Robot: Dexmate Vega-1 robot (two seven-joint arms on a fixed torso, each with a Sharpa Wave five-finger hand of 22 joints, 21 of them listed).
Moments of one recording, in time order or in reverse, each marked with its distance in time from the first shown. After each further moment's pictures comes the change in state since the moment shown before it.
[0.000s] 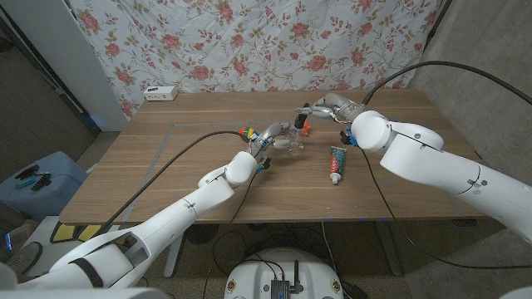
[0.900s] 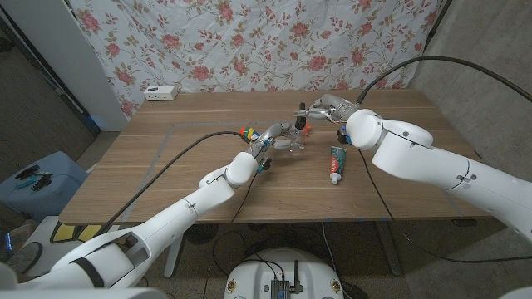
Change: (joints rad) left arm -0.002 -0.004 0.004 0.009 -0.002 -0.010 -0.001; left_hand 0.000 0.000 0.003 -0.003 0.000 0.000 0.000 0.002 0.000 0.002 0.002 0.000 0.000 0.000 0.000 -0.005 0.005 0.004 -0.004 0.000 0.000; right arm 0.082 0.019 -0.092 0.019 -0.049 -0.064 0.041; right_hand 0.059 0.034 0.032 -0.043 0.013 -0.018 -0.004 -0.008 -0.002 -0.007 -0.007 0.000 0.000 0.000 0.000 -0.004 -0.003 0.000 0.000 -0.004 0.000
